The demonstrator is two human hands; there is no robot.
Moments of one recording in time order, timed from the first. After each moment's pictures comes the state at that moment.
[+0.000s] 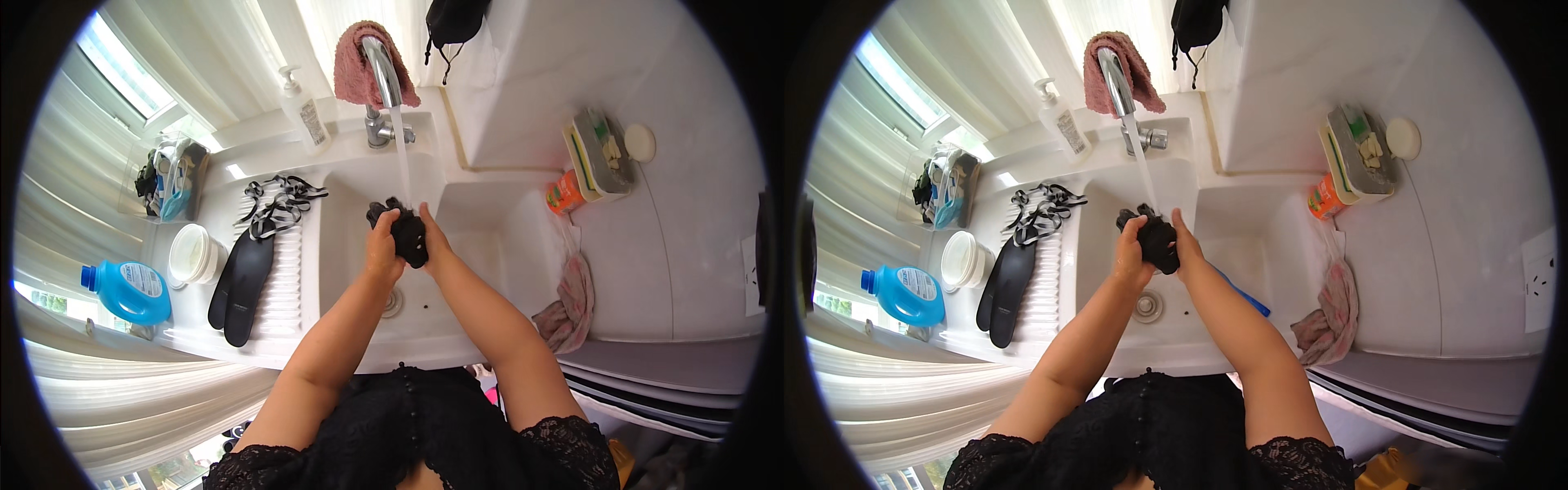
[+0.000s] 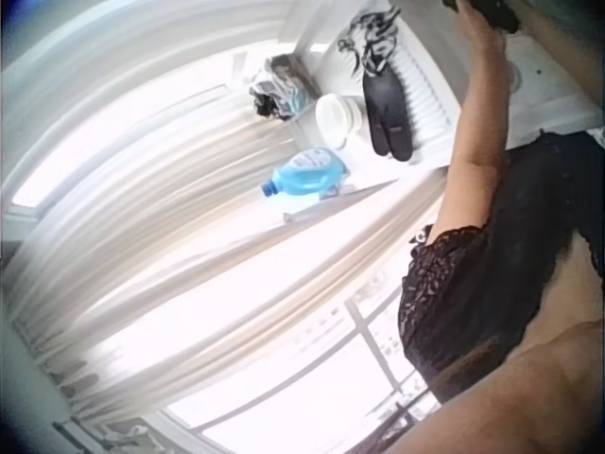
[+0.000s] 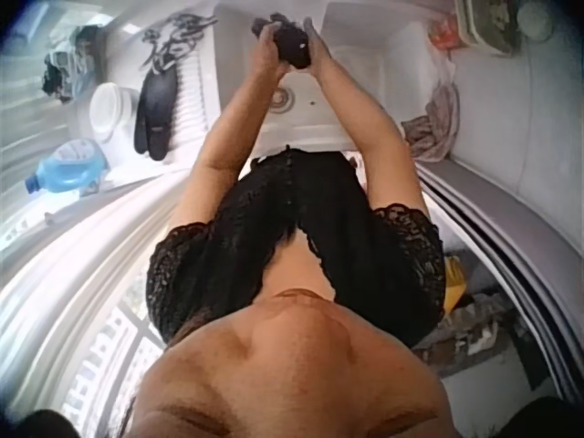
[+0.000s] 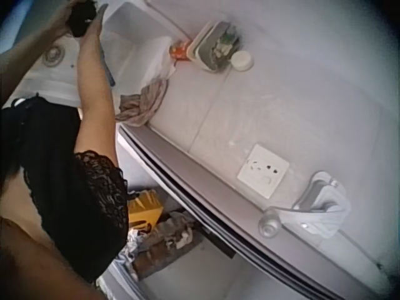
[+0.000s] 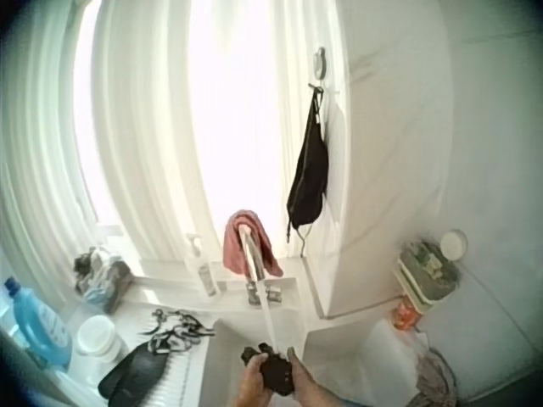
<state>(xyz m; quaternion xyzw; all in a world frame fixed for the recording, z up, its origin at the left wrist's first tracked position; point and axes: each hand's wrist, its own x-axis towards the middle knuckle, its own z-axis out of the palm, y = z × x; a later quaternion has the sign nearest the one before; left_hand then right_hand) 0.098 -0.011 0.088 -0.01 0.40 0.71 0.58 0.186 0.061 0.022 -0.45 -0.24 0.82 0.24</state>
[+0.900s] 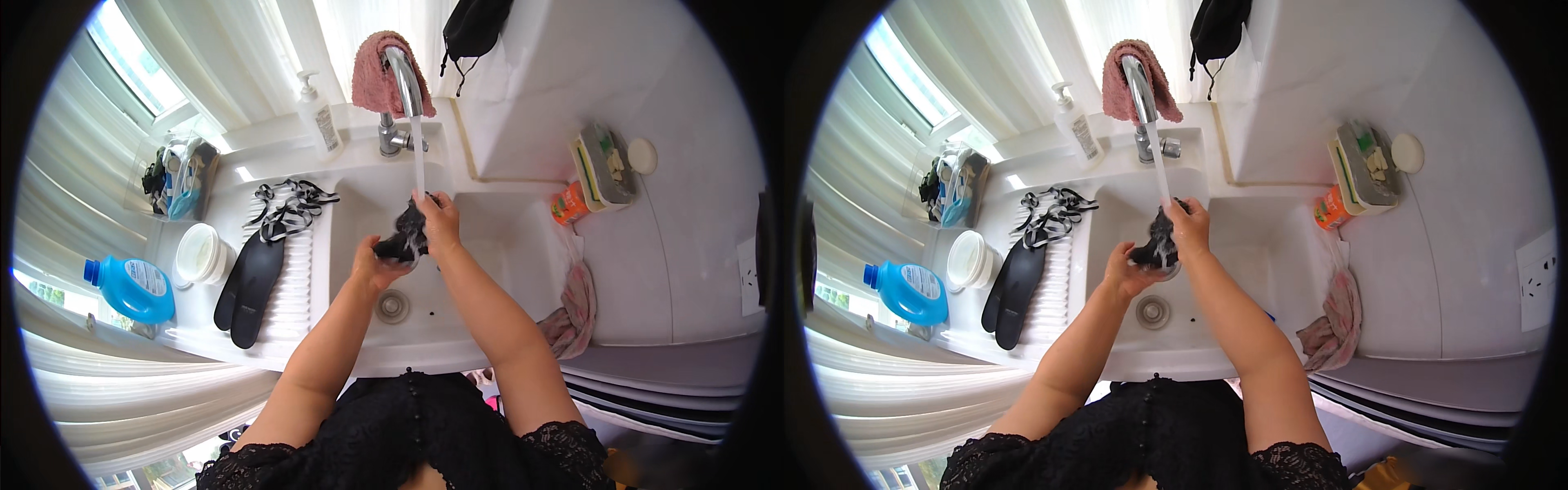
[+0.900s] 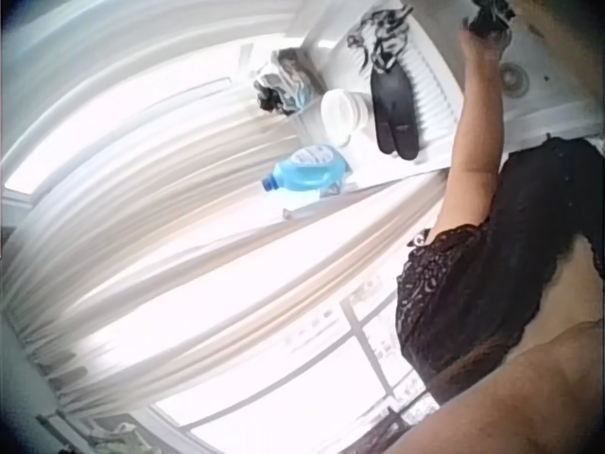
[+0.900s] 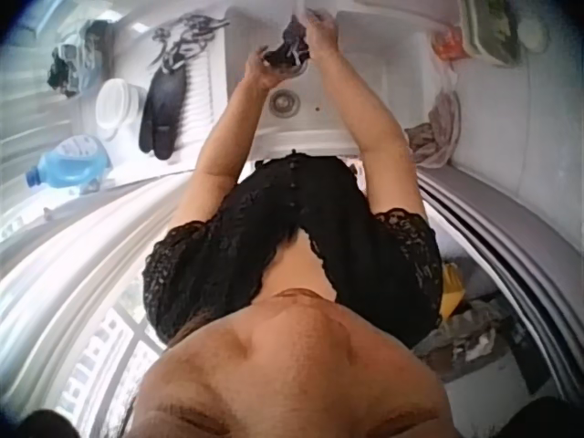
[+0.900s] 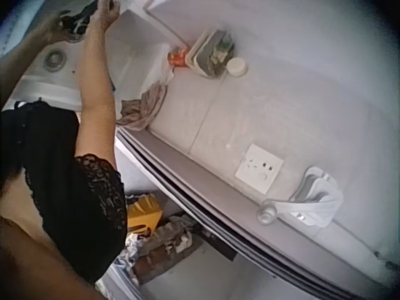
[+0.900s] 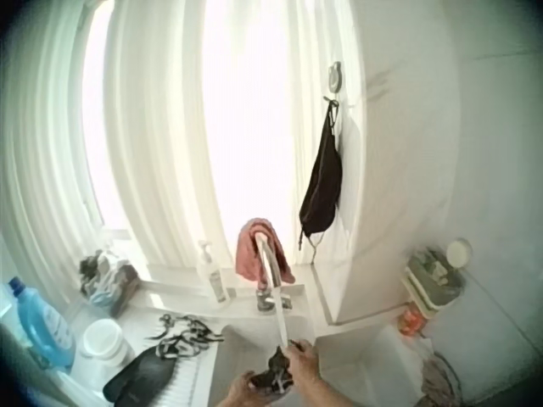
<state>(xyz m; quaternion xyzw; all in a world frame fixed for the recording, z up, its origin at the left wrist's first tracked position) 0.051 -0.037 0.056 -0.20 0.37 0.64 0.65 0.152 0.066 0.085 -0.36 -0.35 0.72 0.48</state>
